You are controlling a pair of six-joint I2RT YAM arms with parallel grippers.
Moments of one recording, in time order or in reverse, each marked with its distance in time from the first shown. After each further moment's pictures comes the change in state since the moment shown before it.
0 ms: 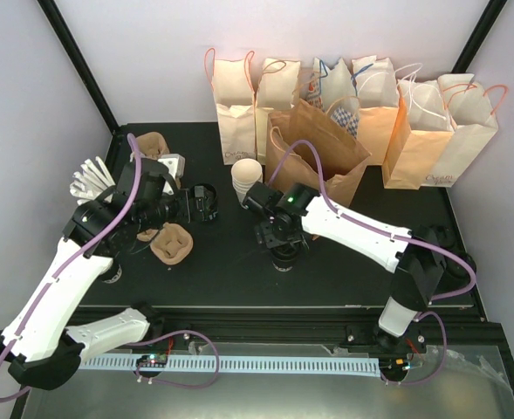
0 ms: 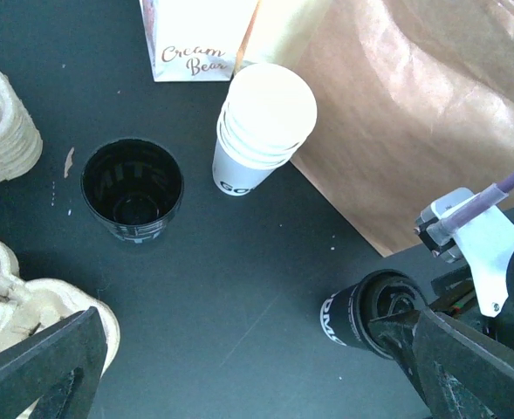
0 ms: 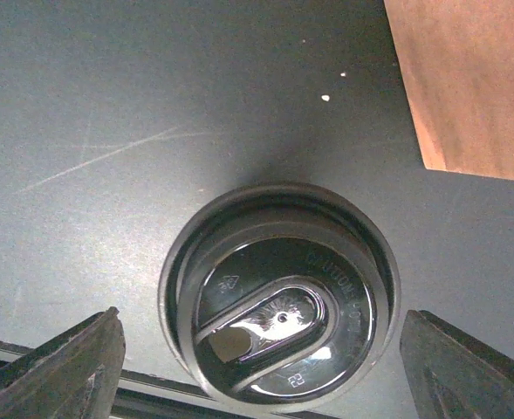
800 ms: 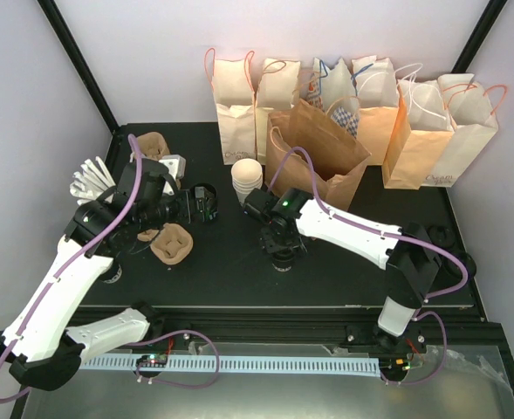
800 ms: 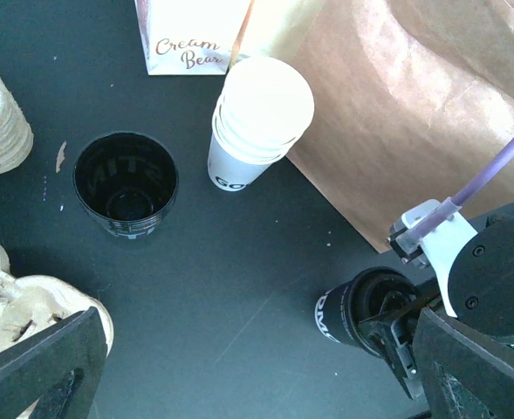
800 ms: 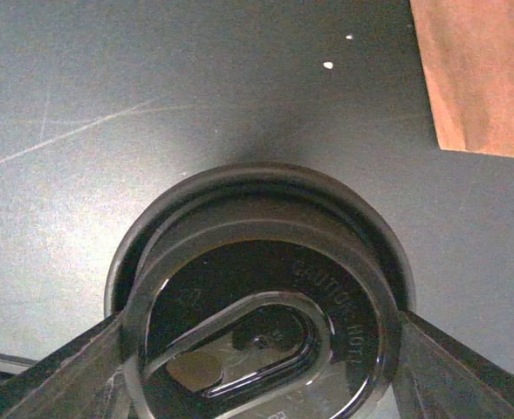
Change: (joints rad) left arm 0.011 -0.005 -0.022 0.008 0.026 -0.010; right arm -0.001 0.033 -0.064 0.022 -0.018 -0.003
